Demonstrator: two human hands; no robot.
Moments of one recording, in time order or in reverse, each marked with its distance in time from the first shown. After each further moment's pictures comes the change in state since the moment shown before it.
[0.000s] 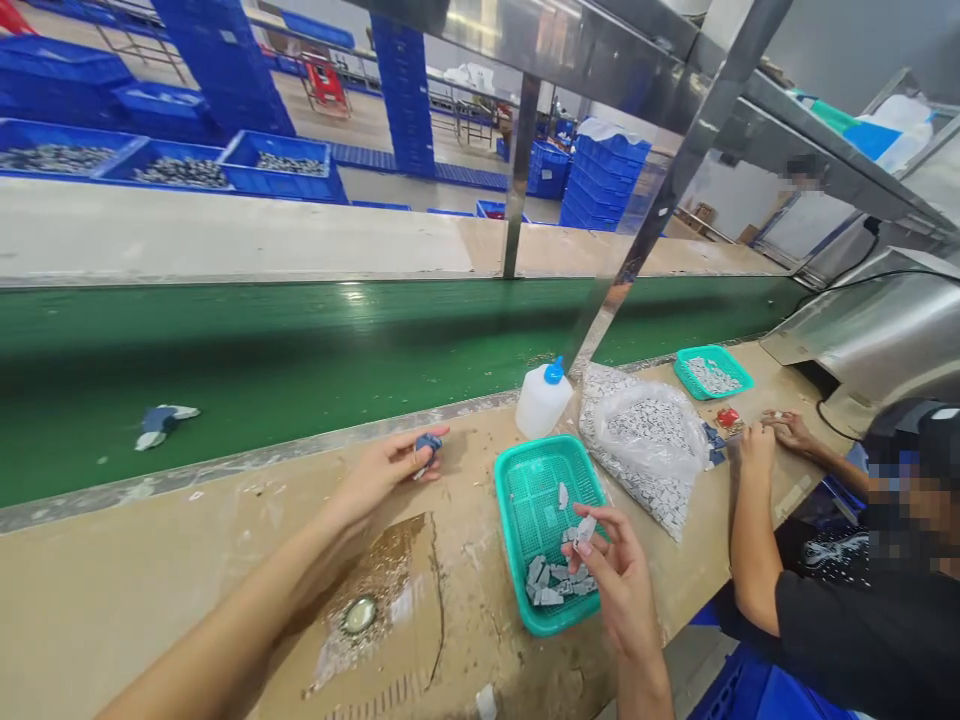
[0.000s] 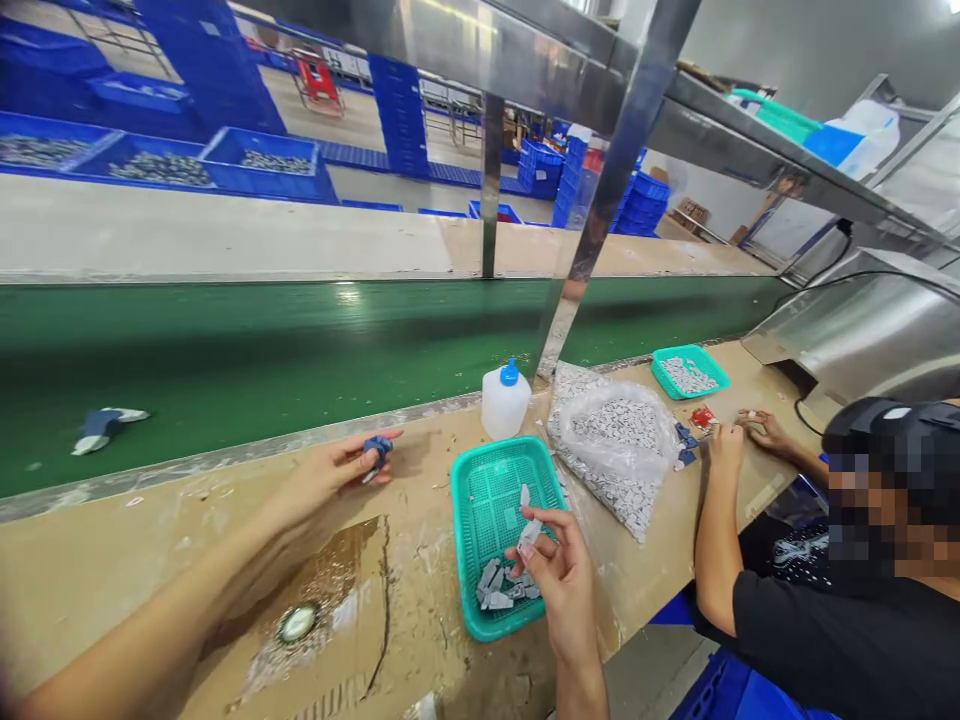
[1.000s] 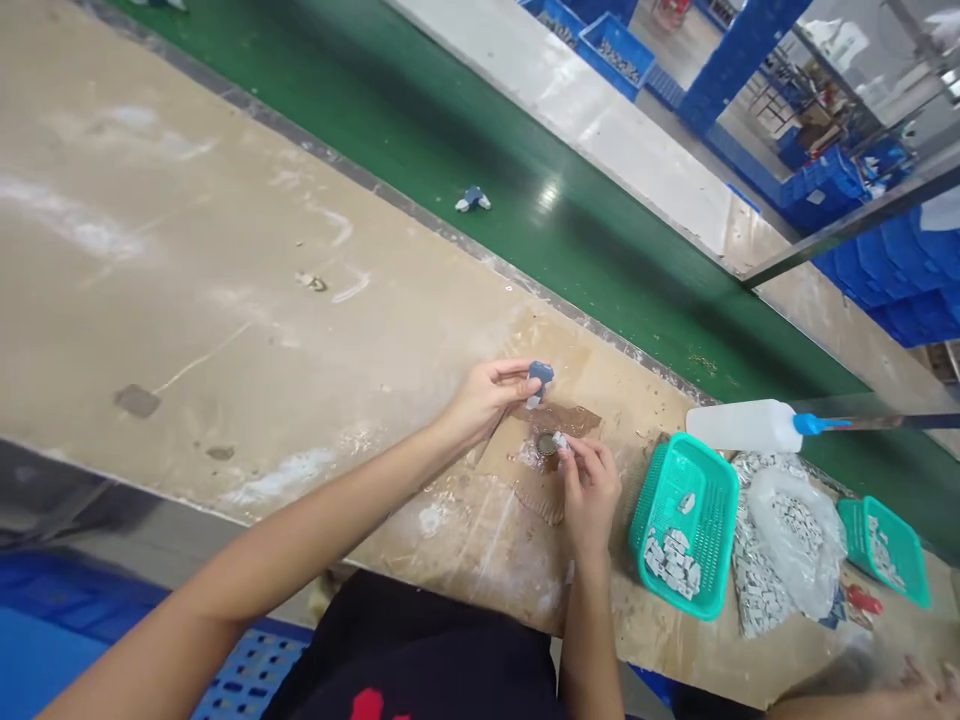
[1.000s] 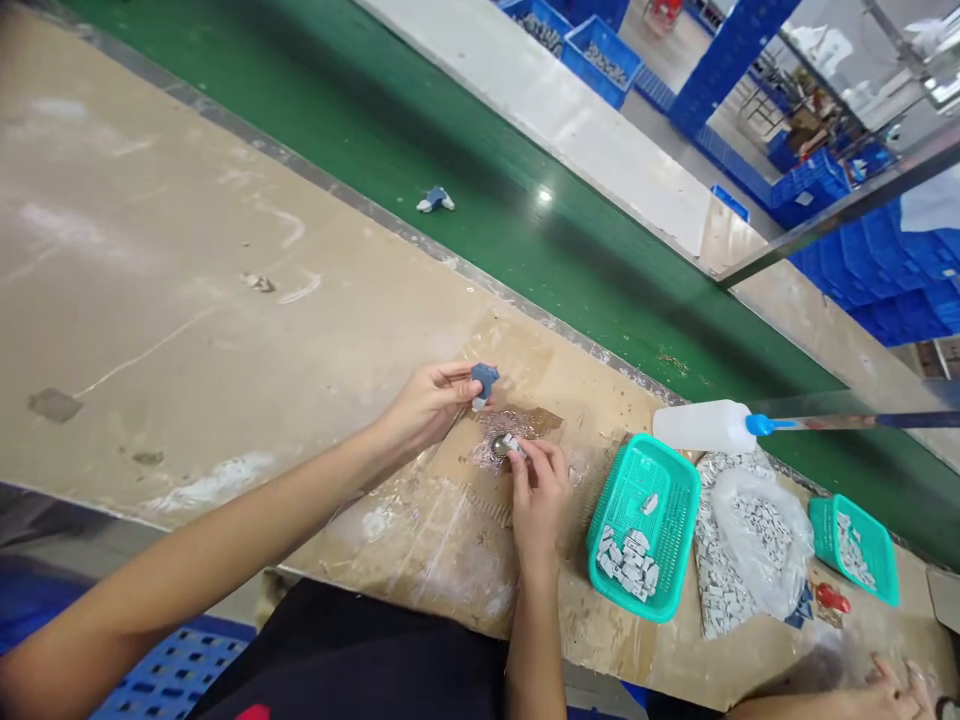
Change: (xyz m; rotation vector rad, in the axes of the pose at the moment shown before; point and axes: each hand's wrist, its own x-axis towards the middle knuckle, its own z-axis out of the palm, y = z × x) left_hand -0.132 -0.076 -0.060 -0.731 0.402 0.288; right_hand -0.020 0.080 0.137 -0.859 -0.547 -0.507
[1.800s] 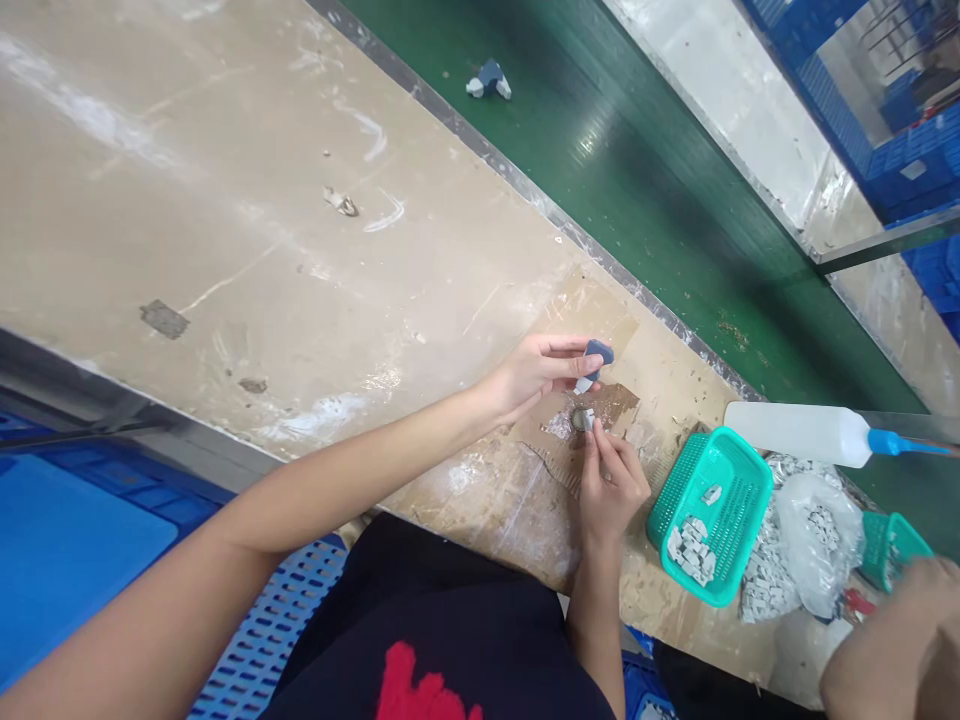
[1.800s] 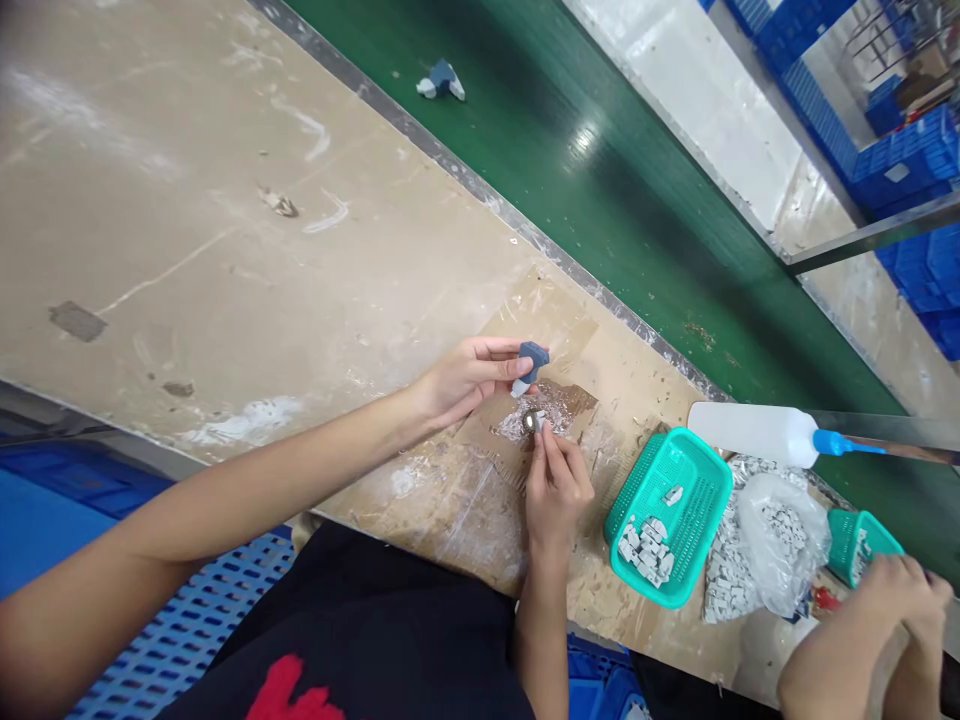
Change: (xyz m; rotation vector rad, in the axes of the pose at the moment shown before) left_hand -0.009 0.007 0.005 -0.133 -0.129 -0.145; right_hand -0.015 0.001 0.011 -0.301 0.130 -0.338
